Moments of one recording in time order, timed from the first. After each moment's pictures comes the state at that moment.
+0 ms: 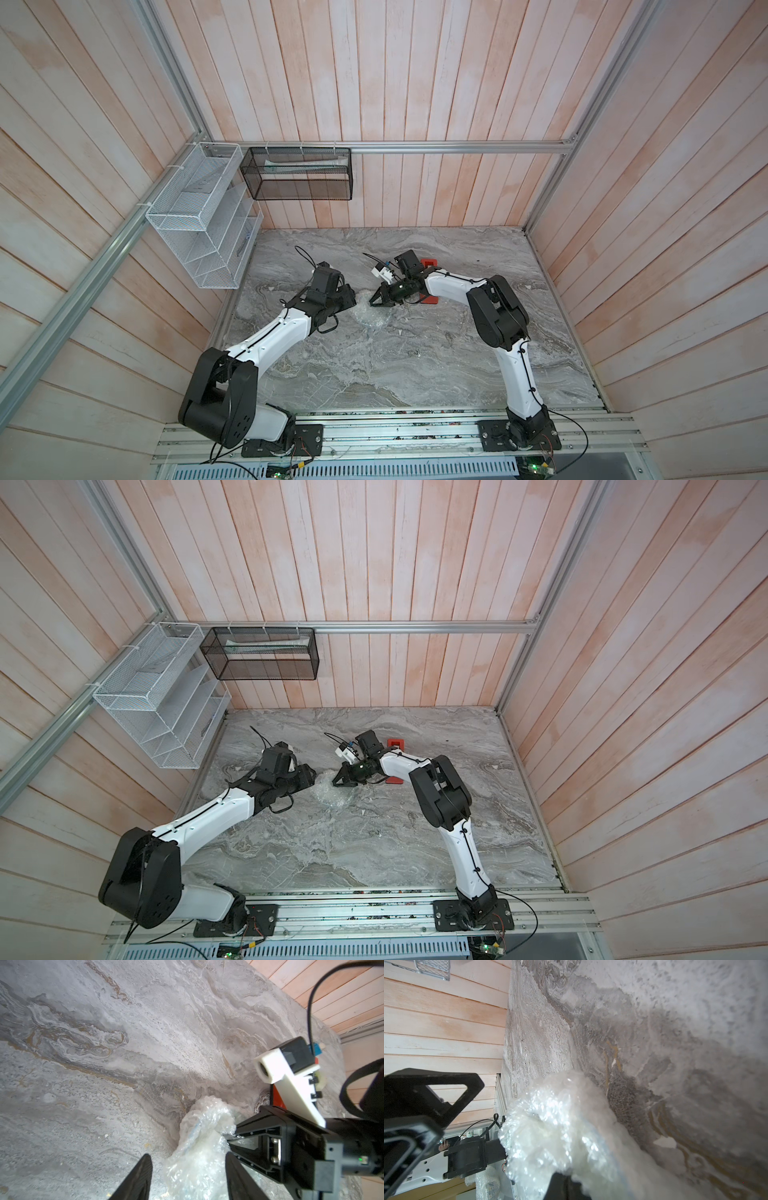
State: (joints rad) left arm -0.38 1.43 0.87 -0.22 0.03 -0.63; right arm 0.61 2.25 1.59 -0.30 -0.87 0.45
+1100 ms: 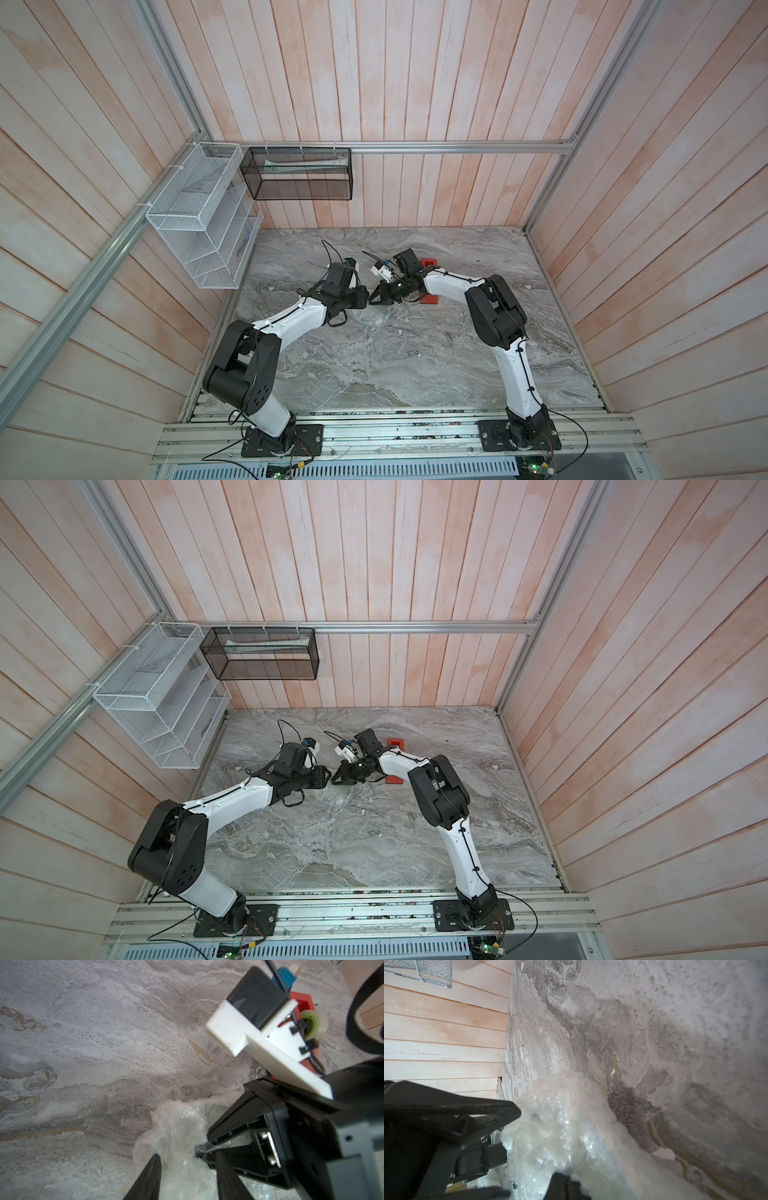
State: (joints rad) left arm -0.43 1.62 0.97 -0.15 0.13 -0.32; right arm 0.61 2.27 1.62 -0.30 -0.87 0.47
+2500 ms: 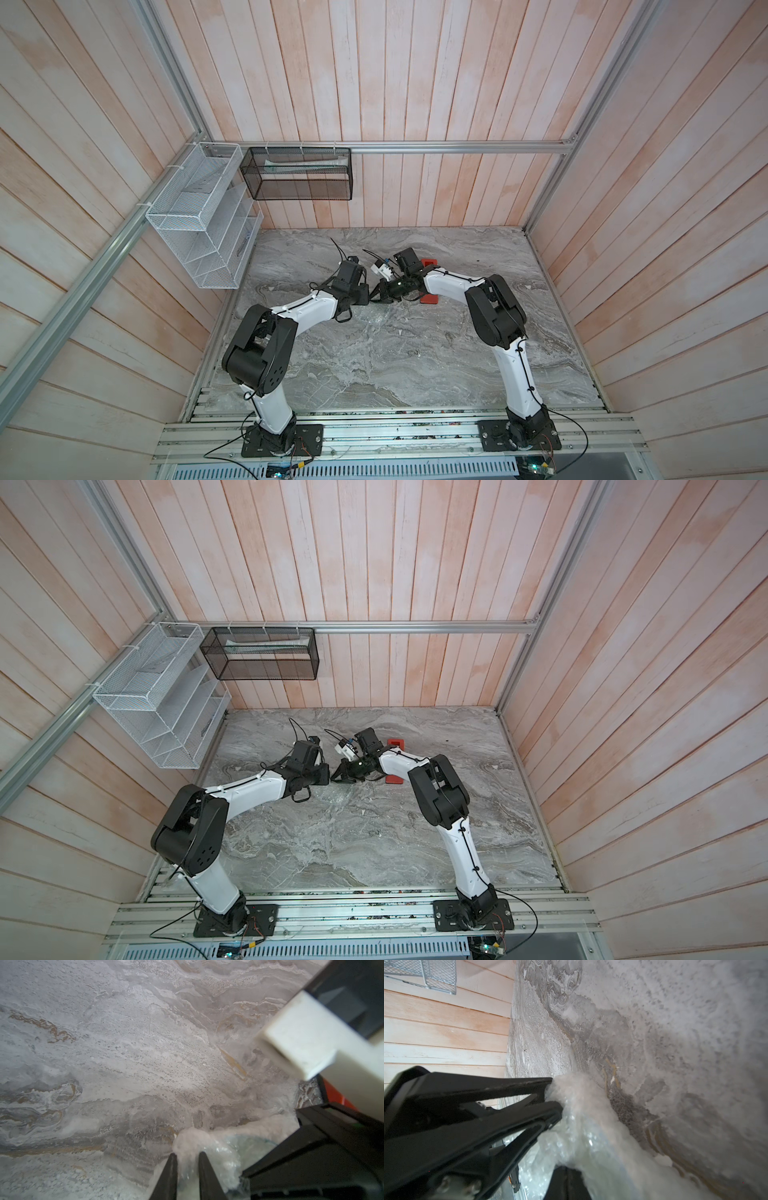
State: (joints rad) left arm -0.46 1.76 1.06 -0.16 -0.07 -0.33; right arm 0.61 2.27 1.63 -0.27 -0.87 0.49
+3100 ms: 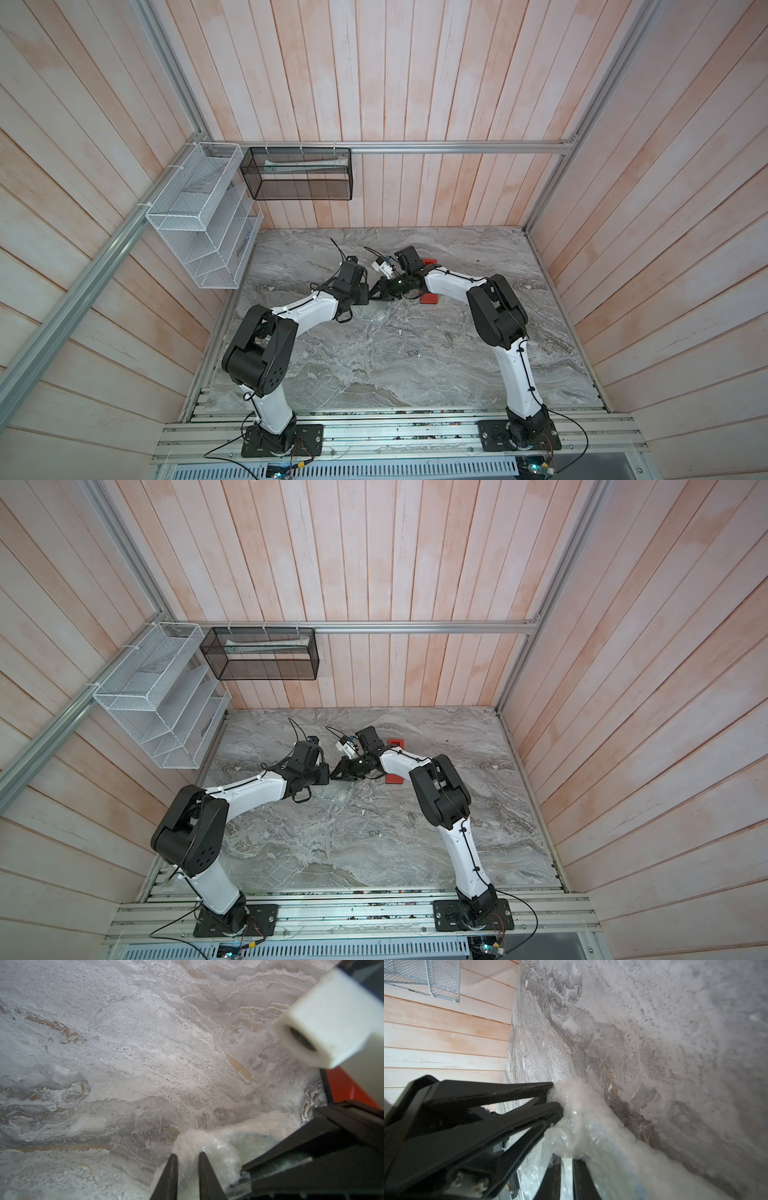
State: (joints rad) left arm -0.47 1.75 1.05 -0.15 -0.11 -0.34; right arm 0.61 2.26 1.63 -0.26 -0.84 0.48
